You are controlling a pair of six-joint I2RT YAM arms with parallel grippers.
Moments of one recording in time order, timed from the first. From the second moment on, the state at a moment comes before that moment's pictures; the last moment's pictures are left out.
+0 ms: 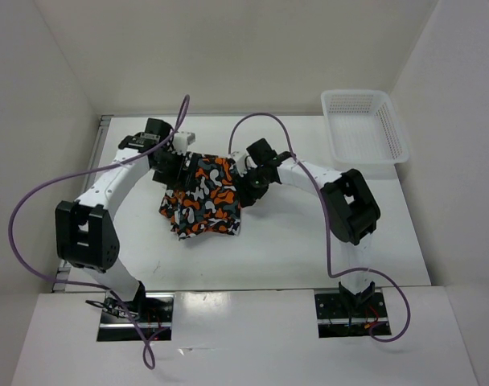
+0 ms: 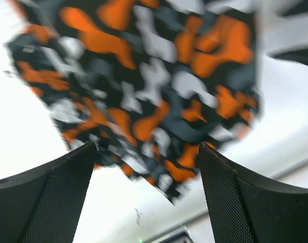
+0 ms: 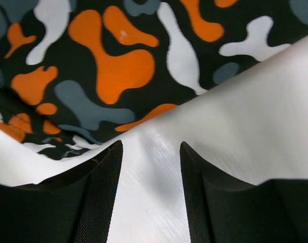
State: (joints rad) left arm -0.21 1.62 1.40 -0.91 0.29 0.07; right arm 0.58 1.99 1.43 -0.51 -0.40 -0.20
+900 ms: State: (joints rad) left arm -0.15 1.97 1.42 -0.82 0.41 0.07; right arm 0.49 1.98 1.54 -0.51 -0.23 -0.32
